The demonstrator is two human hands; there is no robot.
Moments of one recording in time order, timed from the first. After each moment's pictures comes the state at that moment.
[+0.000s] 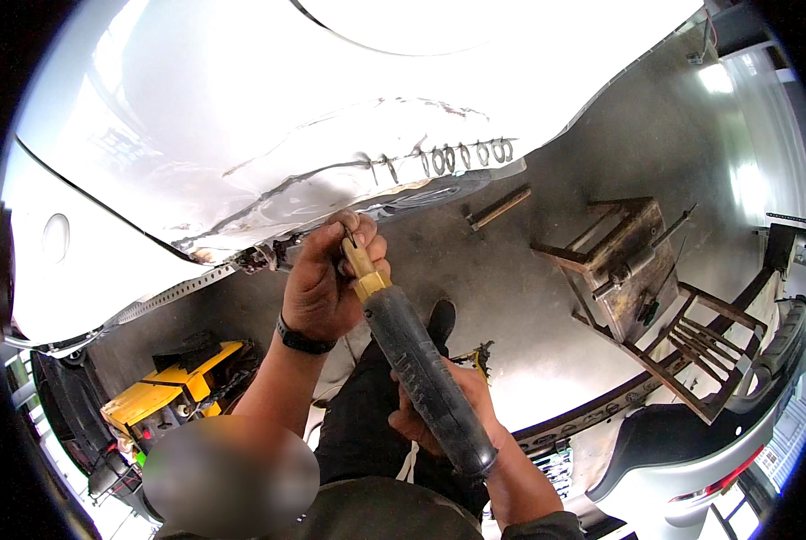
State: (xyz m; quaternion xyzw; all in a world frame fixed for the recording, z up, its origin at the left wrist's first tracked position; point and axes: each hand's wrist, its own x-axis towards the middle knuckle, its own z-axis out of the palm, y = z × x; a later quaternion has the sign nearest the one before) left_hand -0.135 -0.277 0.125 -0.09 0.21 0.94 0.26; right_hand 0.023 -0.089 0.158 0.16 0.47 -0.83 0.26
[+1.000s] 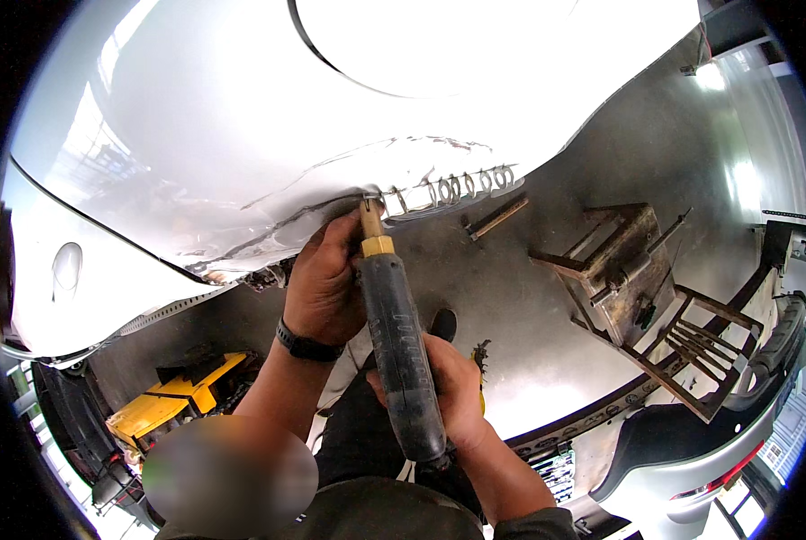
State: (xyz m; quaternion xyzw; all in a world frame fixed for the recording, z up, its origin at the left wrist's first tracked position) left_hand -0.163 -0.269 0.163 -0.23 0.35 0.88 0.23; right_hand -0.032 -0.123 0.181 0.08 0.75 -0.64 0.10
